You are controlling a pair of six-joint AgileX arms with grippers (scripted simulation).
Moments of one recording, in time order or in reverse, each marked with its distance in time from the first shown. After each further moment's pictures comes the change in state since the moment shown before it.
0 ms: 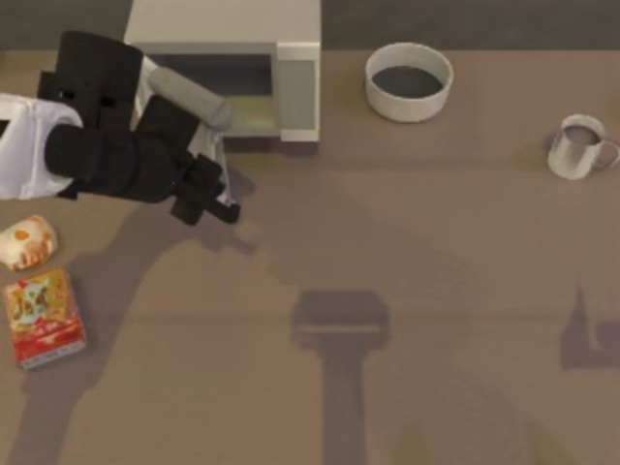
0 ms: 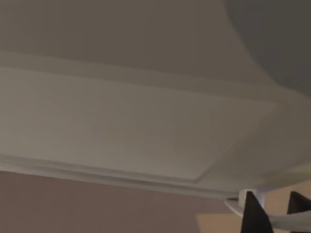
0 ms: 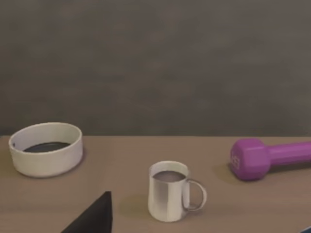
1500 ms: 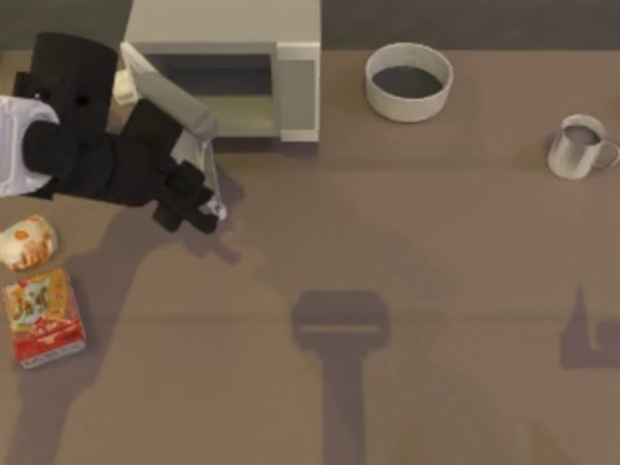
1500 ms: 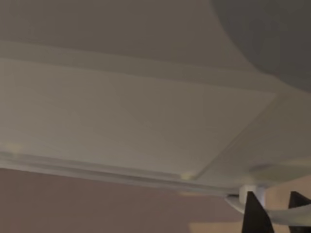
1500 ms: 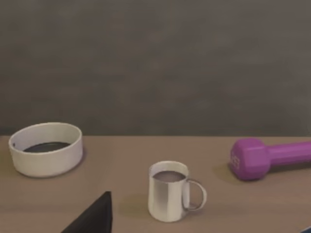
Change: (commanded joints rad) left arm 0.055 -0.013 -0.008 -0.040 0.074 0.118; right arm 0.000 0.000 0.000 0.000 0.000 0.000
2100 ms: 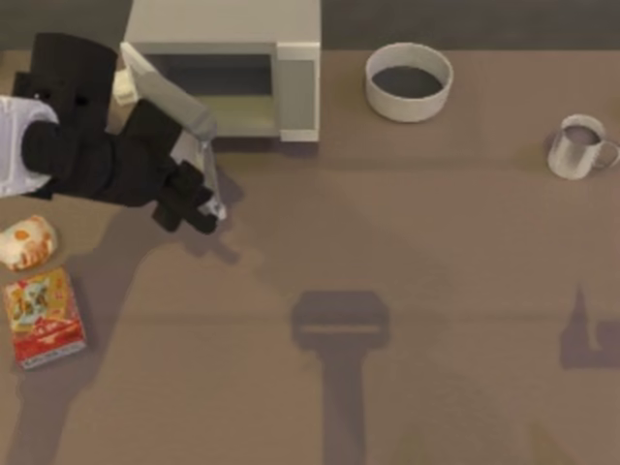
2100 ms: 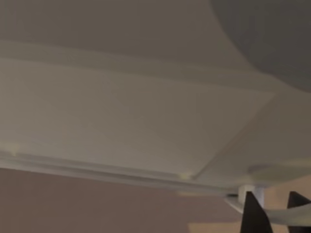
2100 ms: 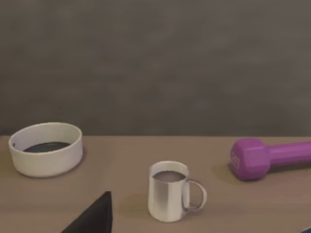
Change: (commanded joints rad) left arm -0.005 0.000 -0.003 -0.002 0.007 -0.001; right arm 0.000 0.000 0.000 0.000 0.000 0.000
